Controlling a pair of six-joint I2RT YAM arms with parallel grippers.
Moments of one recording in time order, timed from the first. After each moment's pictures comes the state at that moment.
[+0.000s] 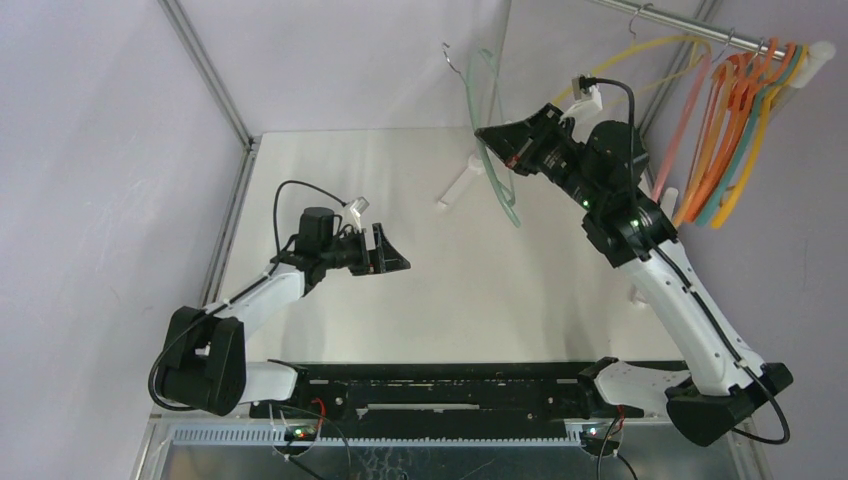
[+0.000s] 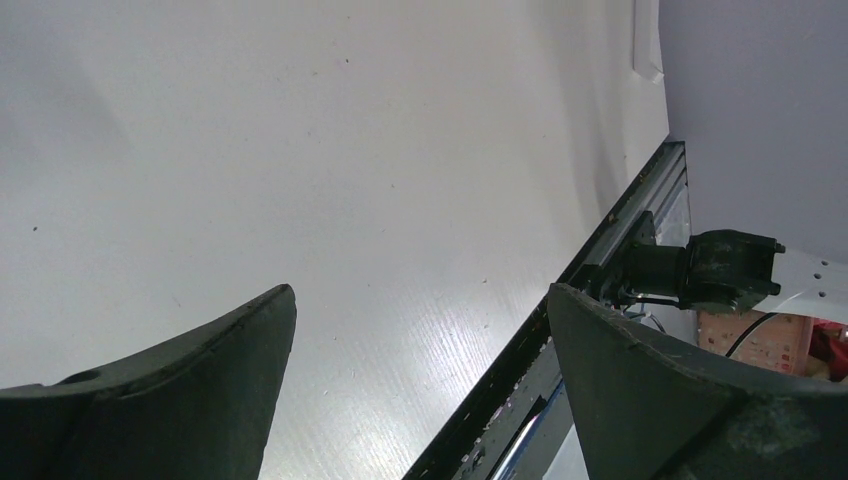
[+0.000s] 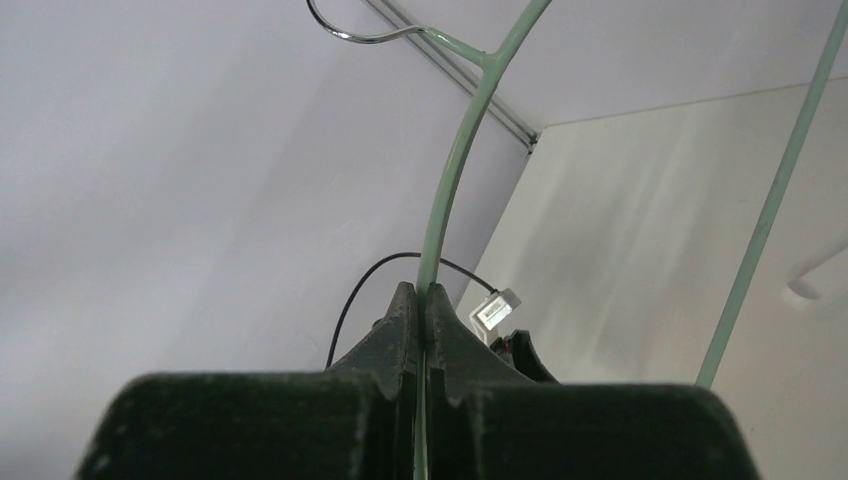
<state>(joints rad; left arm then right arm) -0.27 1.30 0.66 -0.03 0.69 -0.47 0.50 1.19 1.47 -0.24 -0.16 0.83</state>
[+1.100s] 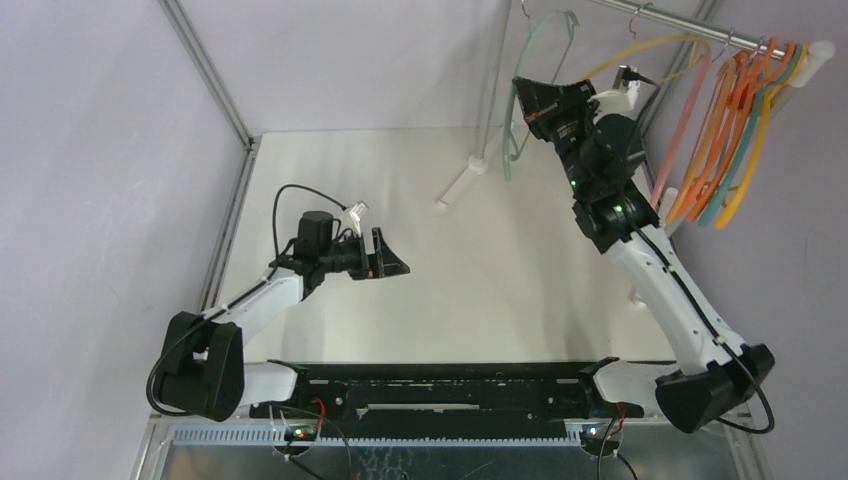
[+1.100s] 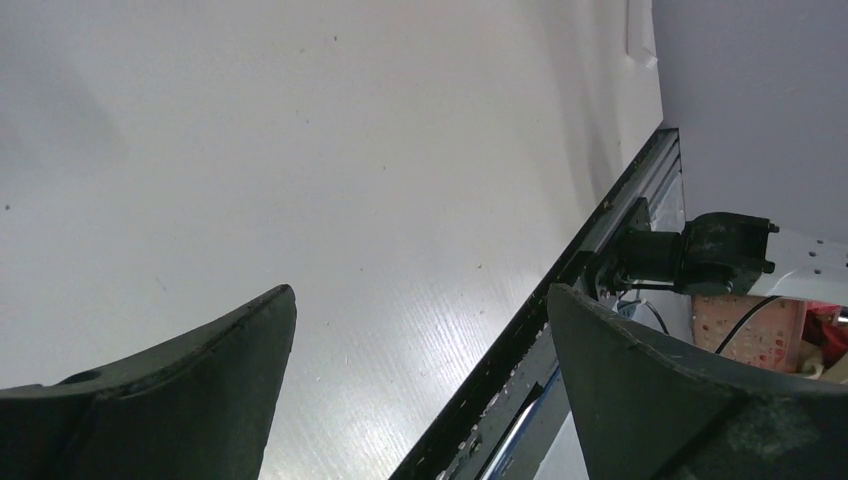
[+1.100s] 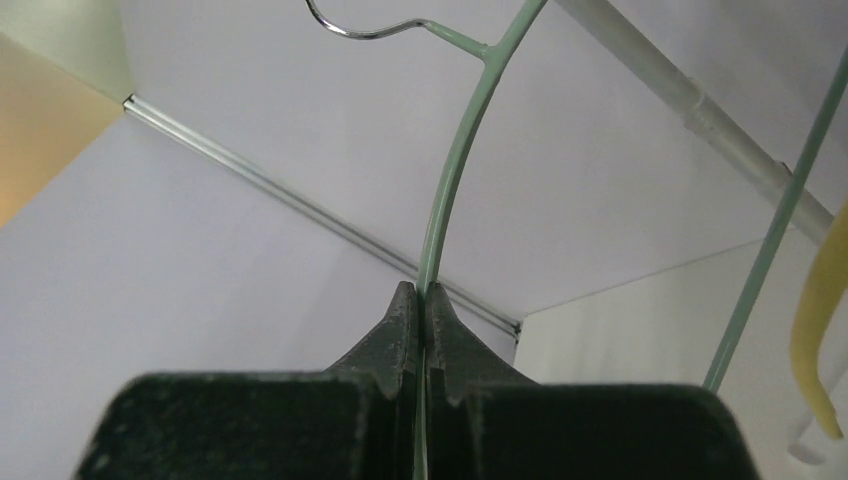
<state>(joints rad) -0.27 1.28 0.63 -0.03 0.71 -0.47 0.42 1.22 1.39 0.04 0.15 0.96</state>
